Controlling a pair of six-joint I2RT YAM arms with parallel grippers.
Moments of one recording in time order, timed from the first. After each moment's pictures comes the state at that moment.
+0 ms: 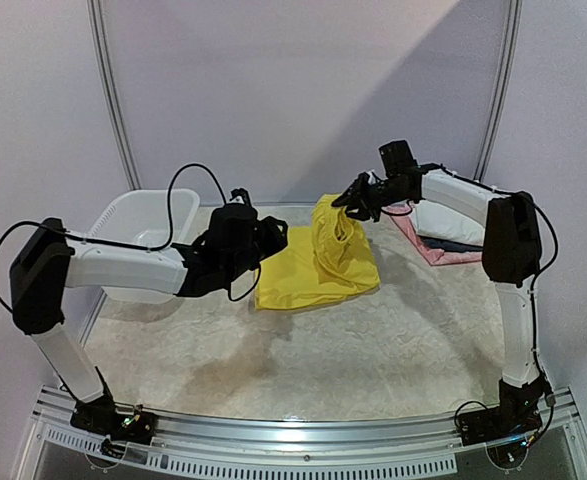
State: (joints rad) left arm -0.87 1.72 1.05 0.37 -0.44 -0.87; right arm 0.40 2.24 1.99 -0.49 -0.69 0.97
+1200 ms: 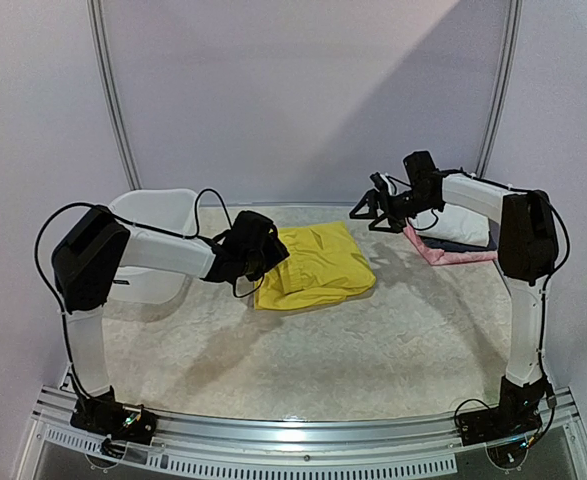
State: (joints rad) left arm -0.73 2.00 1.22 0.12 -0.31 -1.11; right arm 0.29 2.17 1.83 -0.58 -0.75 0.27
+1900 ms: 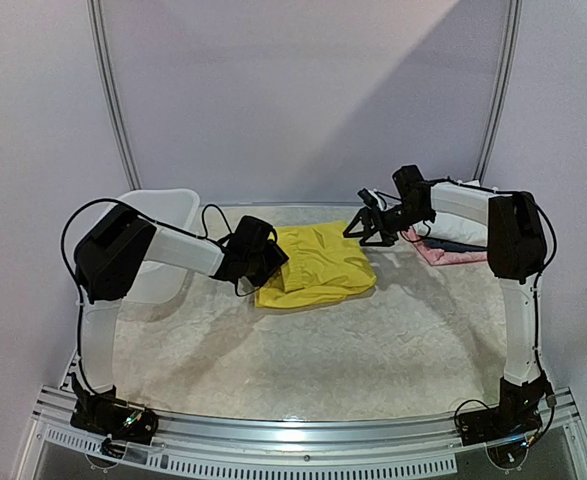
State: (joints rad) left arm -0.67 2.16 1.31 0.14 -0.16 -1.23; right arm 0.32 2.25 1.84 -0.64 -0.82 0.14
